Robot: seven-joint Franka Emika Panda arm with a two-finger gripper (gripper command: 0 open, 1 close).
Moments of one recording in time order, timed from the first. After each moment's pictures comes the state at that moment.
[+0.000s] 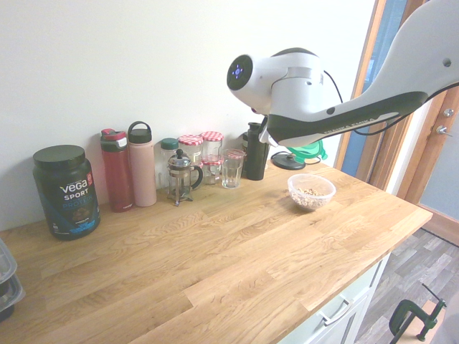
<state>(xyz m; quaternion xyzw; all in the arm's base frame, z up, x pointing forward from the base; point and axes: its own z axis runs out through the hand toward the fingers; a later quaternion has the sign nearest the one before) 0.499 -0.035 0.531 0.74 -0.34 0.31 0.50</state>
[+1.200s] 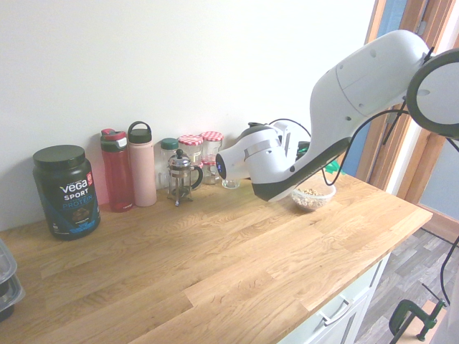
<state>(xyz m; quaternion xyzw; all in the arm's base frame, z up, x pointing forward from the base) 0.540 -0.075 0.373 0.62 -0.33 0.25 0.67</state>
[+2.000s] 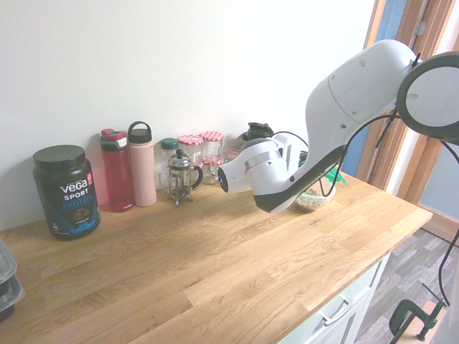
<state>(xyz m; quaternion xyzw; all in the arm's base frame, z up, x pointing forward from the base) 0.531 -0.079 0.347 0.62 -0.32 0.24 0.67</state>
